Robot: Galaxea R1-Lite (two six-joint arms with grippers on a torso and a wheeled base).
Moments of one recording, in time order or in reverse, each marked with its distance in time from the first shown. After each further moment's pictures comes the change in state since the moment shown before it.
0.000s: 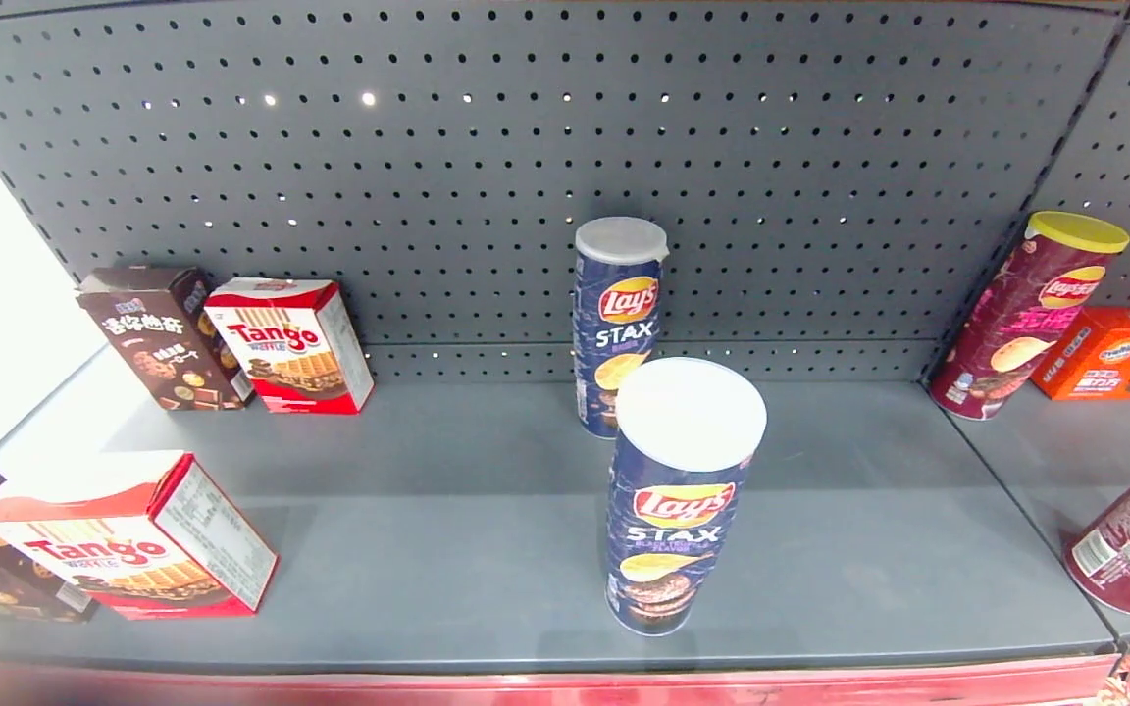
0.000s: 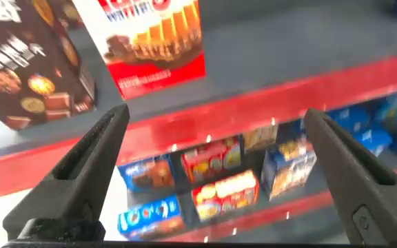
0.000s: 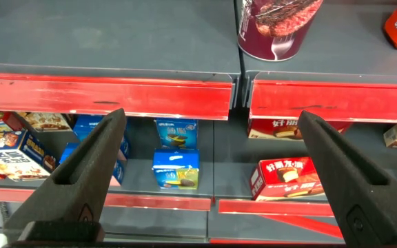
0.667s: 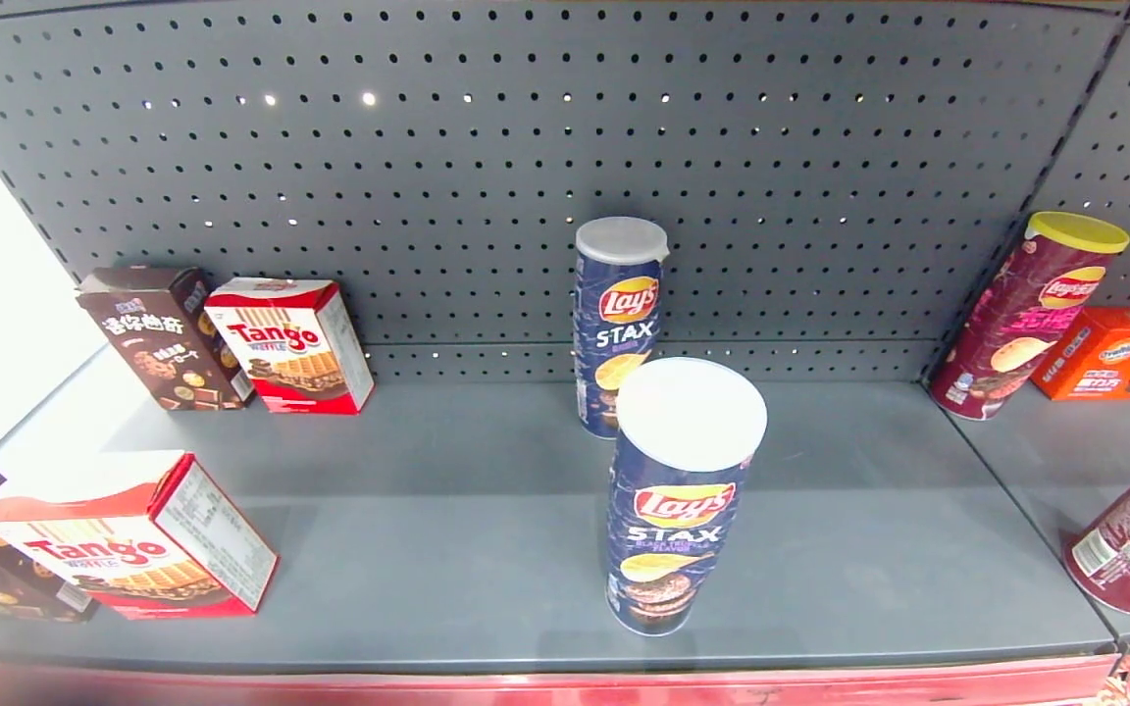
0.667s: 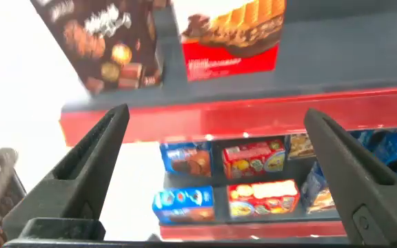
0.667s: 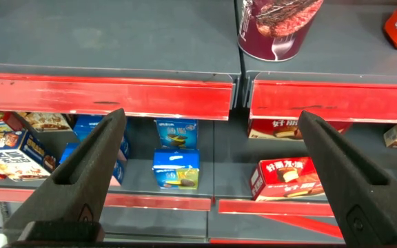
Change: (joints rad) left arm 0.000 -0.044 0.002 0.064 0.249 -0.041; right arm 0.000 0.000 0.000 0.000 0.000 0.000
